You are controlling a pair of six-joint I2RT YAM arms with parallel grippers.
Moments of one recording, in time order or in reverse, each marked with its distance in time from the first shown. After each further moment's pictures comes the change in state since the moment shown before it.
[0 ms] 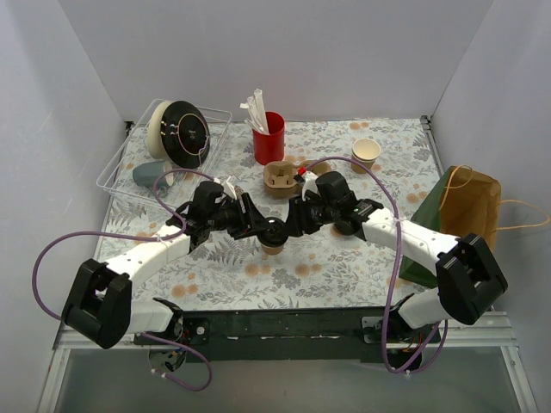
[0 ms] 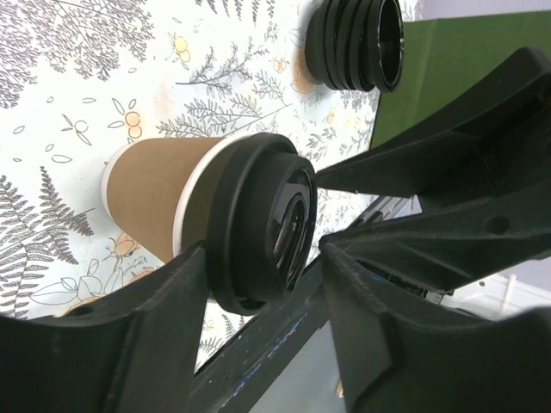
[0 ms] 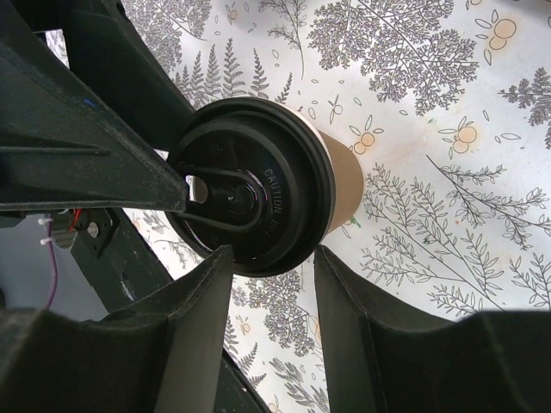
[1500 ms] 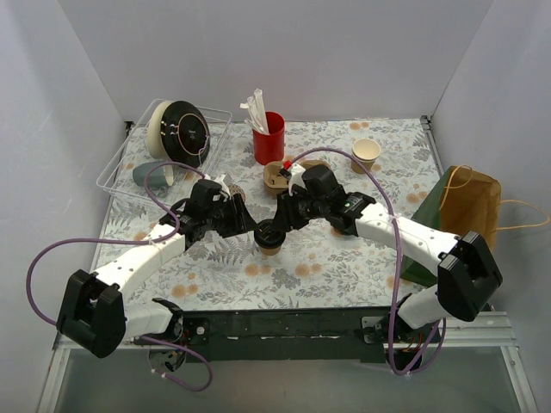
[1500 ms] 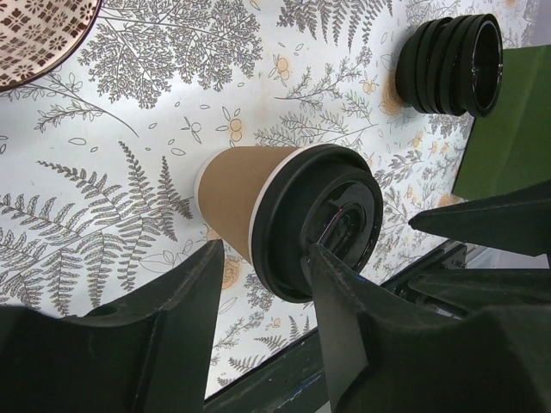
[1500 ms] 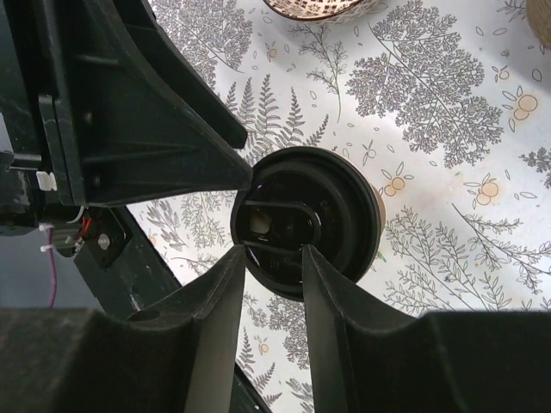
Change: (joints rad) left arm 0.000 -0.060 0.079 -0.261 -0.222 0.149; right arm 0.086 0.025 0.138 -0.068 0.072 -0.015
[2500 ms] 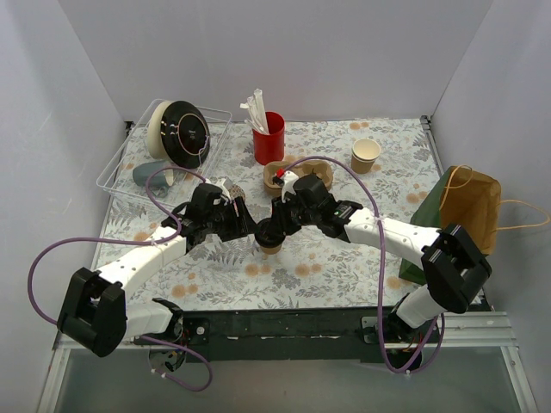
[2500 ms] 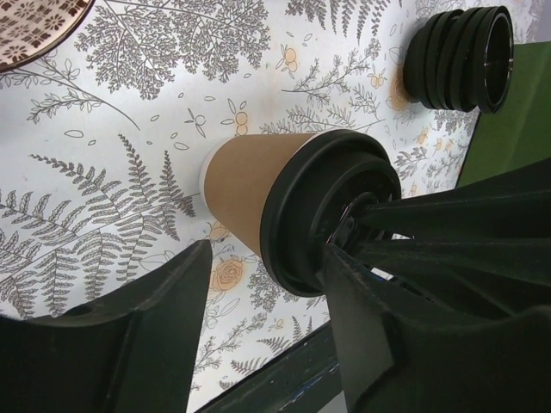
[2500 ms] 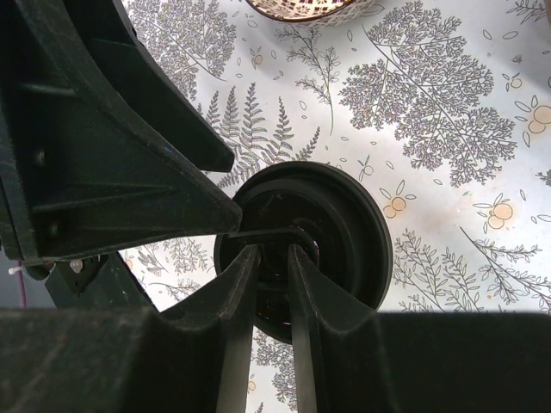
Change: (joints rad) left arm 0.000 0.007 -0.050 0.055 0.015 -0.017; right arm 0.054 0.079 -0.060 0.156 0.080 0.005
